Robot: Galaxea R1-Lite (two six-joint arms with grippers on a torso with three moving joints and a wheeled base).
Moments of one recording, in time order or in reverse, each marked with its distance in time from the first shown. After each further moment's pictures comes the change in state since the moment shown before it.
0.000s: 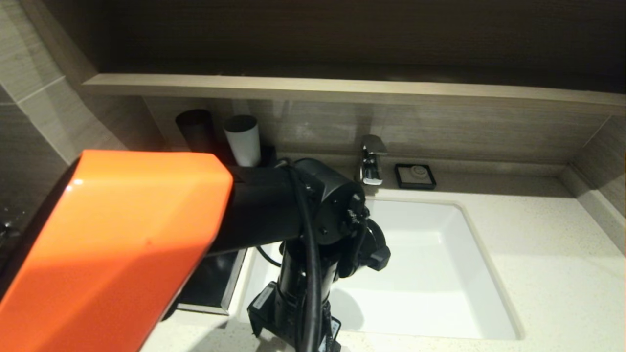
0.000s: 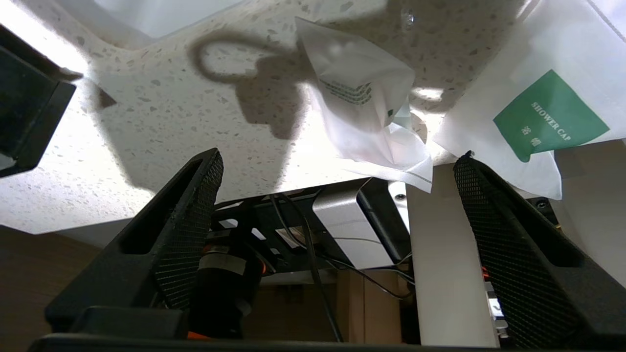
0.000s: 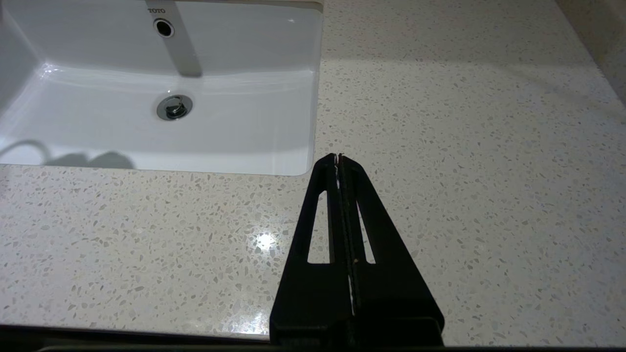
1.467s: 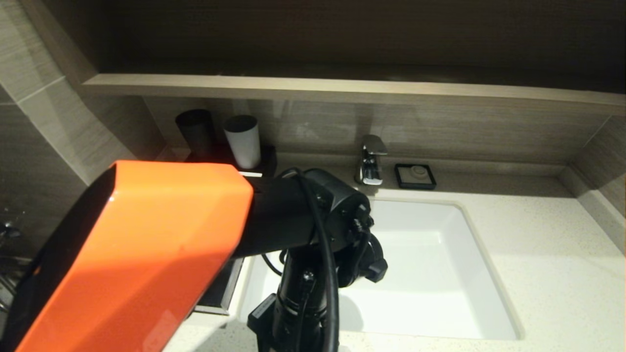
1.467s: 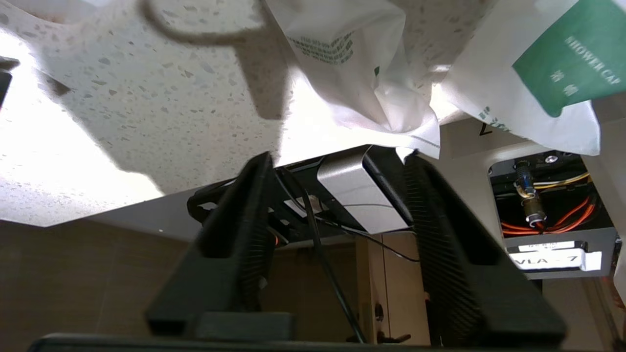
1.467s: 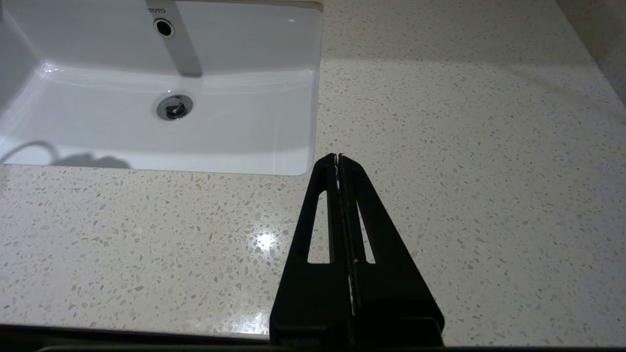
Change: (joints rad) left arm -0.001 0.035 -0.001 0.067 -0.075 0.095; right arm 0.000 0.000 0.000 0.000 0.000 0.000
